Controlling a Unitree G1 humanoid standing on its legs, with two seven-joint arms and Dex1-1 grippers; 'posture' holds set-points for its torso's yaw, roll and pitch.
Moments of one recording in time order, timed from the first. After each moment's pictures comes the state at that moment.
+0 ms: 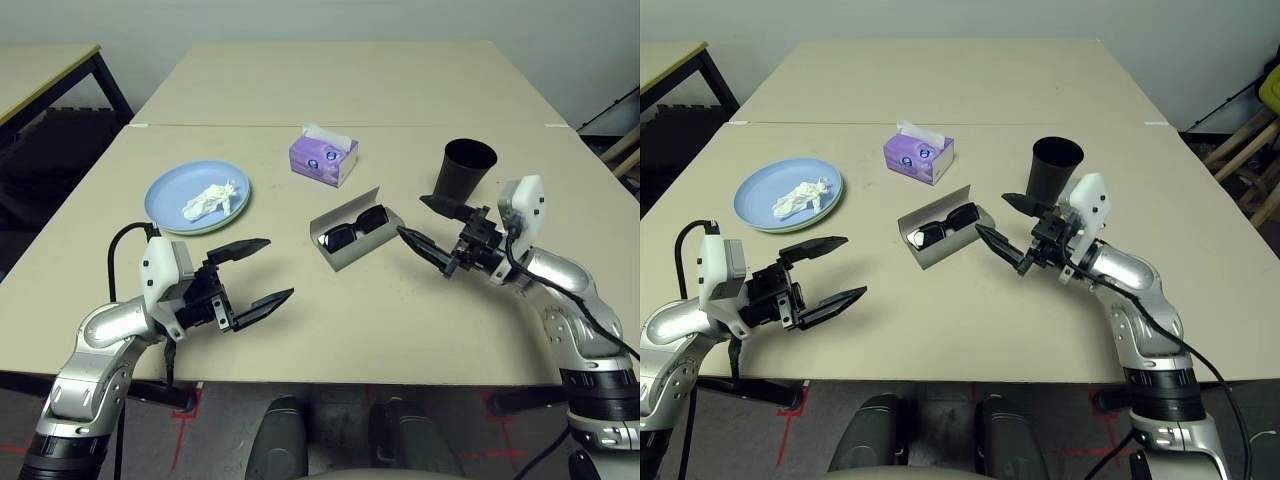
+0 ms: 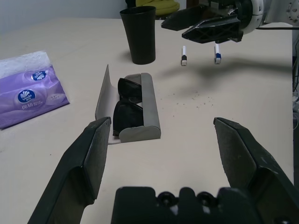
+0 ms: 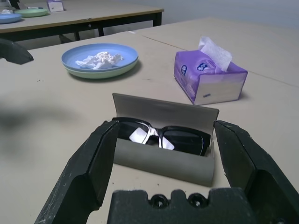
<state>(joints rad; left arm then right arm) 0.05 0.65 0.14 -0.30 -0.53 0.10 -1.00 -0.19 -0.39 -0.10 -0.14 0.35 0.22 0.84</state>
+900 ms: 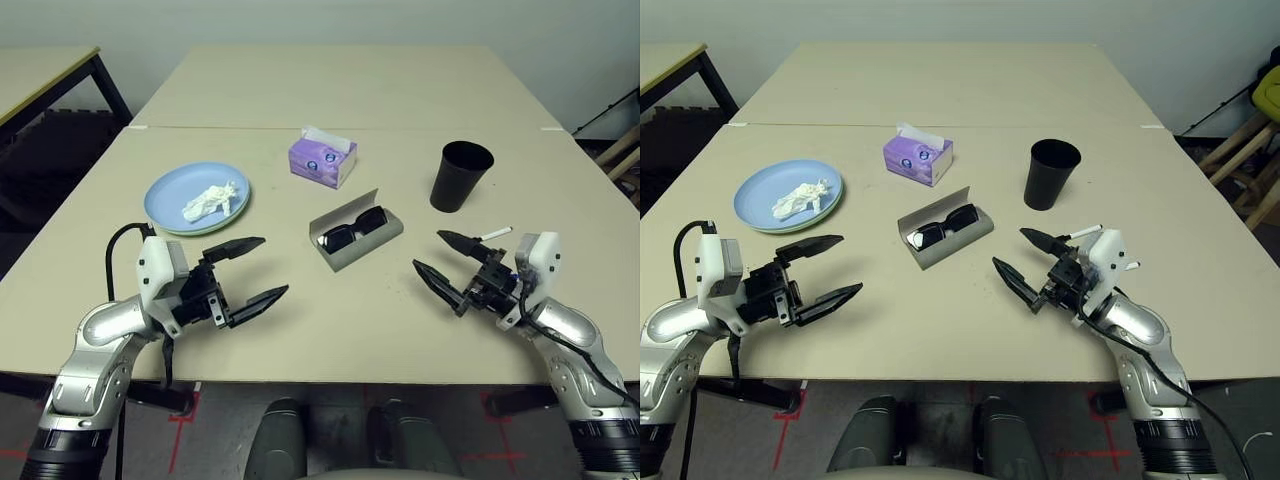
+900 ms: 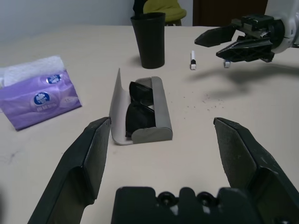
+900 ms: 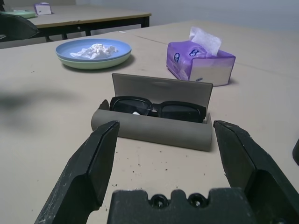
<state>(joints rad) 0.00 0.64 0.15 -0.22 -0.52 0.05 -1.01 -0.02 -0.37 -0.10 -0.07 0.37 -0.04 0.84</state>
